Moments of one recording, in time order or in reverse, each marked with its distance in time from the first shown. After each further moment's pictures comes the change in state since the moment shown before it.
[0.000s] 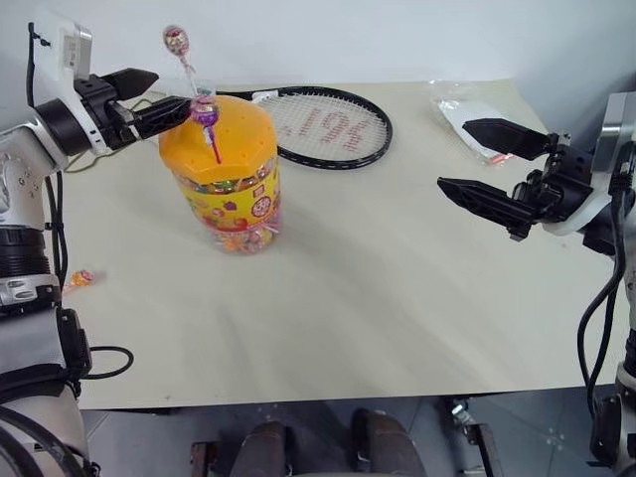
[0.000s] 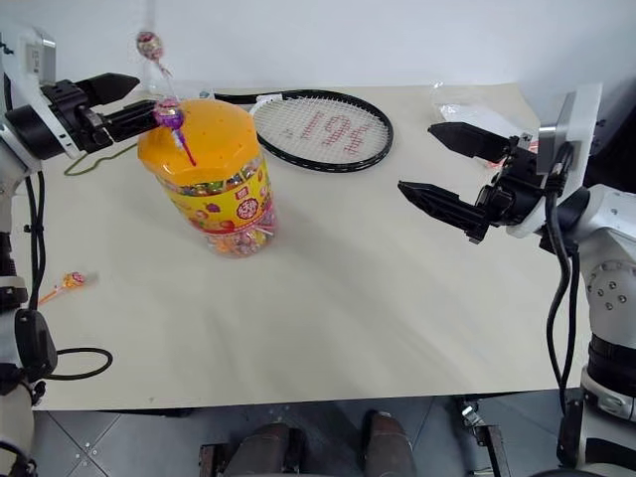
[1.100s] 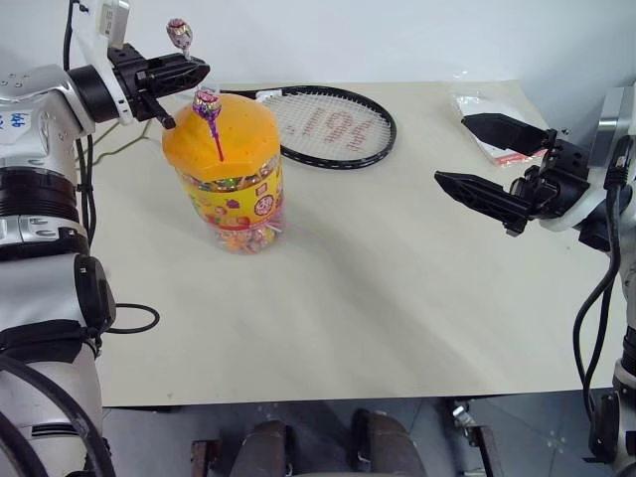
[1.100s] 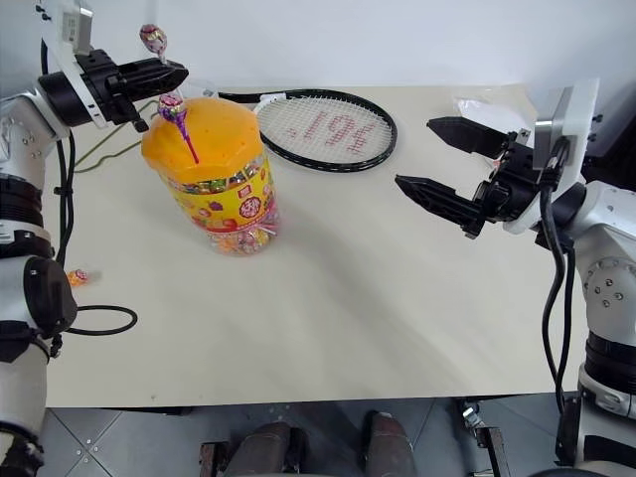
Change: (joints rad) left arm -0.286 -0.080 -0.076 0.363 0.174 -0.228 -0.158; right arm -0.014 0.003 0.014 0.002 0.003 -0.005 -0.025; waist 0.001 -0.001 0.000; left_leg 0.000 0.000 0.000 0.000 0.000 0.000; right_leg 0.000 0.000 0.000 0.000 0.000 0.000
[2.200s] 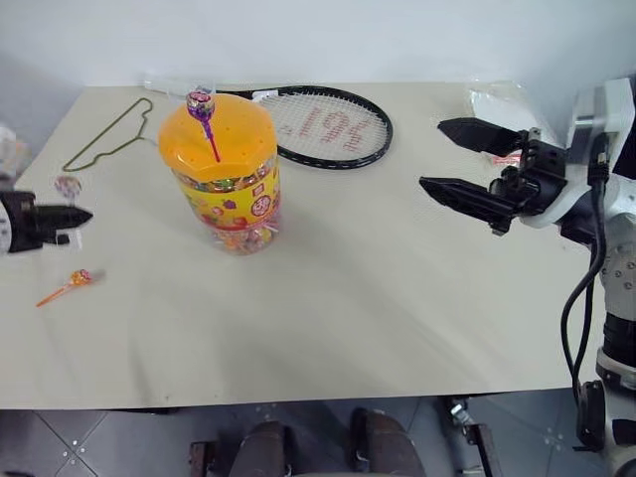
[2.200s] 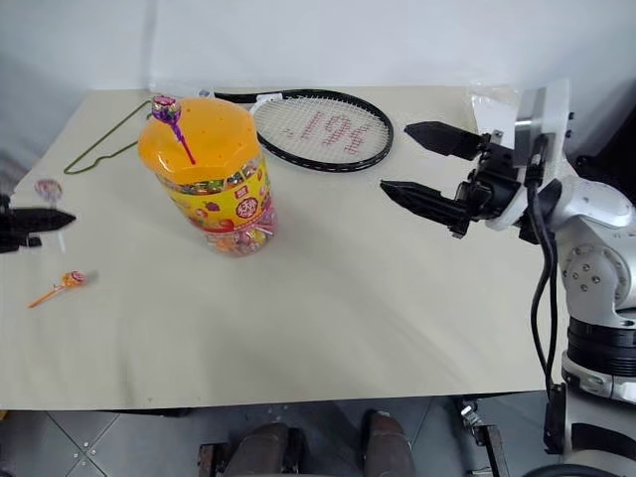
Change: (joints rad) left arm 0.914 0.451 0.355 -1.046 -0.180 1.282 0.213; right arm -0.094 0.053 0.097 0.117 -0.005 -0.018 0.106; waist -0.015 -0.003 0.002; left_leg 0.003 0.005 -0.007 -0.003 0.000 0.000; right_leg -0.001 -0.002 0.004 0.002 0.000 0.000
